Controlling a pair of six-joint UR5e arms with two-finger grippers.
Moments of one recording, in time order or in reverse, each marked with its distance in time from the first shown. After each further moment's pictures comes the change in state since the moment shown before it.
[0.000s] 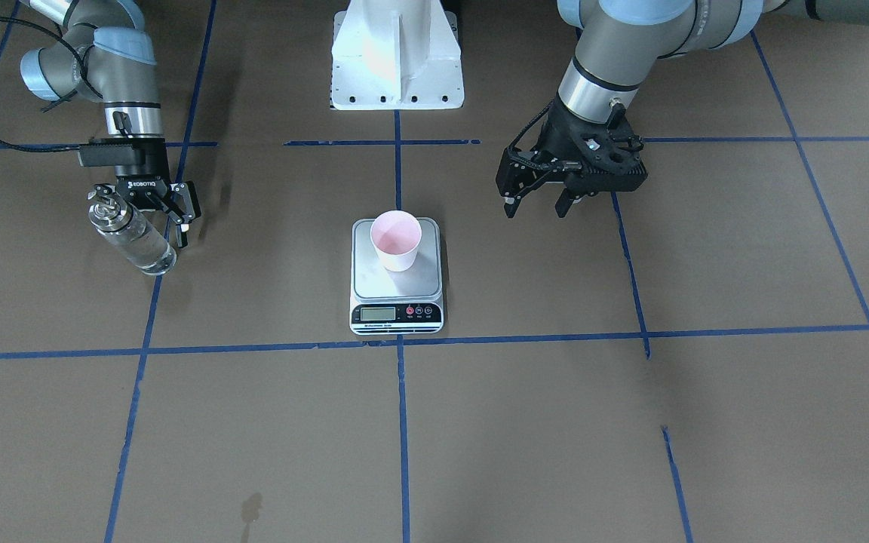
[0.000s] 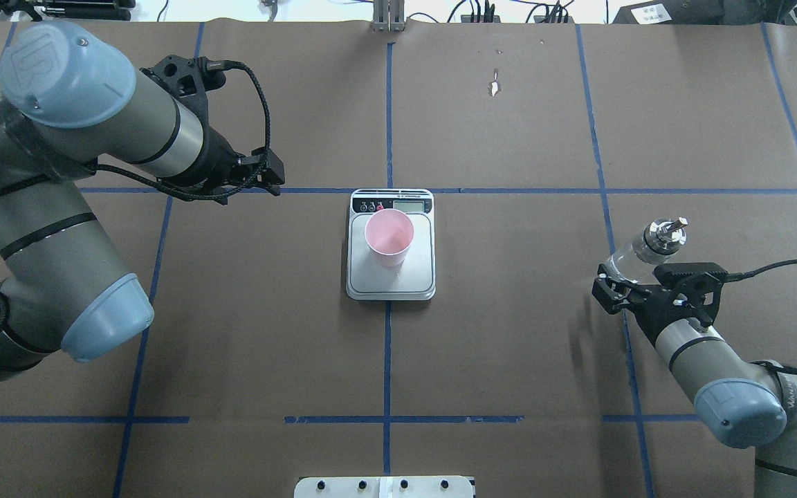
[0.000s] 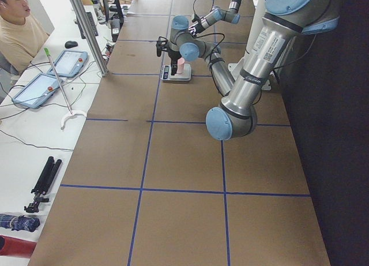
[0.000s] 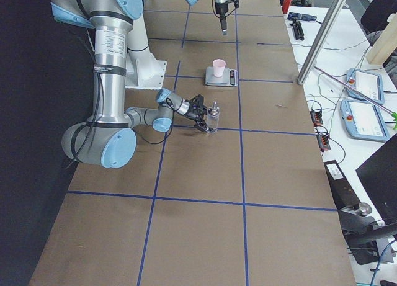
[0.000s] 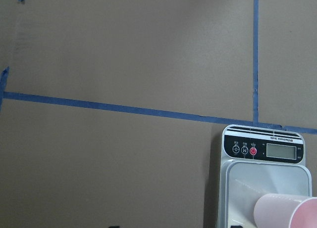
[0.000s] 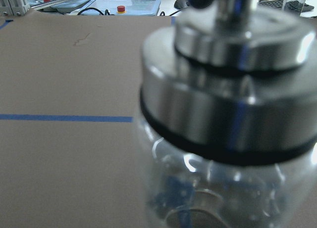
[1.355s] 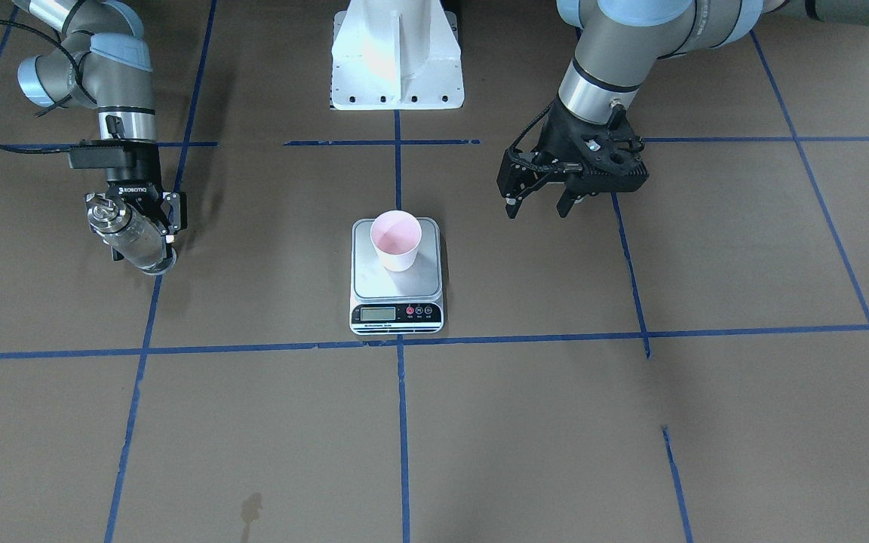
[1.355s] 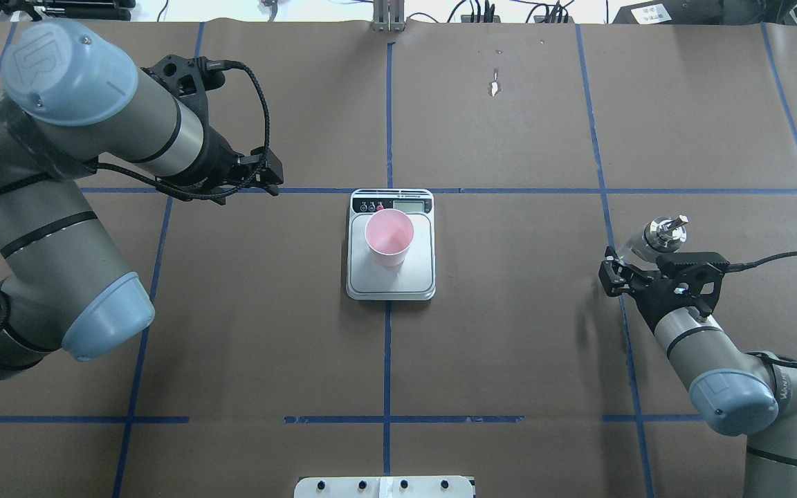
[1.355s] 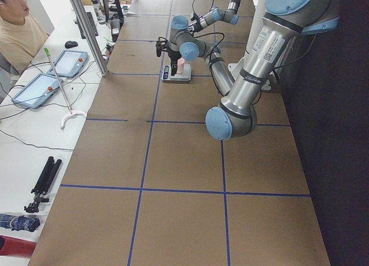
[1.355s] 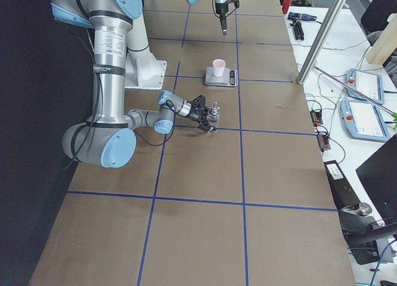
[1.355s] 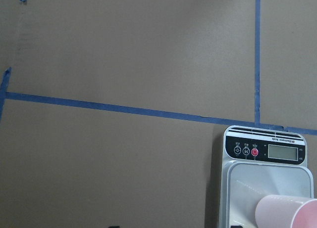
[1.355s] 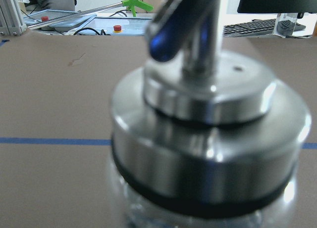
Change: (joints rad) left arm -0.001 -0.004 0.000 0.020 0.000 0.000; right arm 0.014 0.001 -0.021 0.041 -0.054 -0.015
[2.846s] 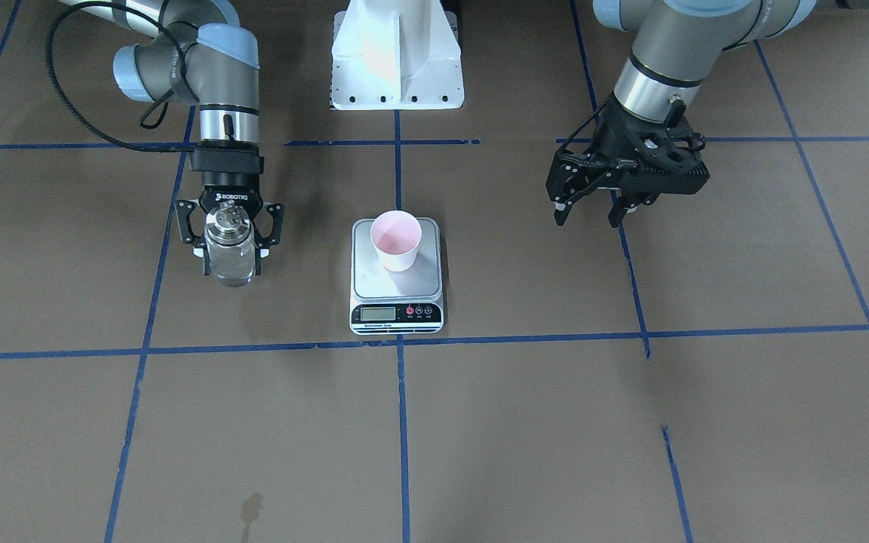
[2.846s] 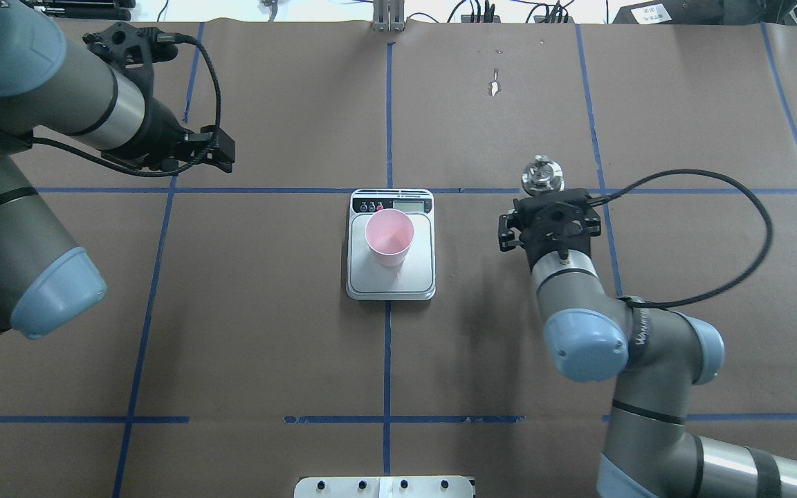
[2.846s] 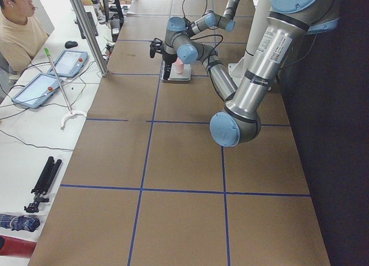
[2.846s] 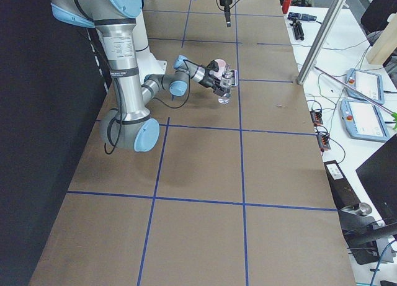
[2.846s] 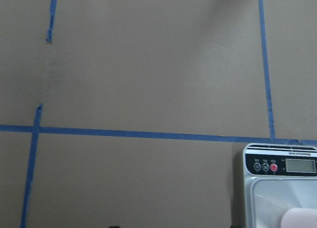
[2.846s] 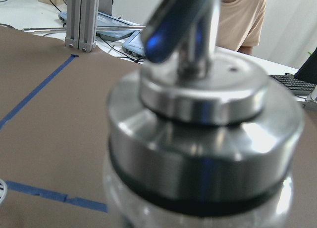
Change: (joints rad) left arm -0.096 0.090 -0.048 0.001 -0.003 0.206; right arm 0.060 0.411 0.059 -0.566 0.016 -0.243
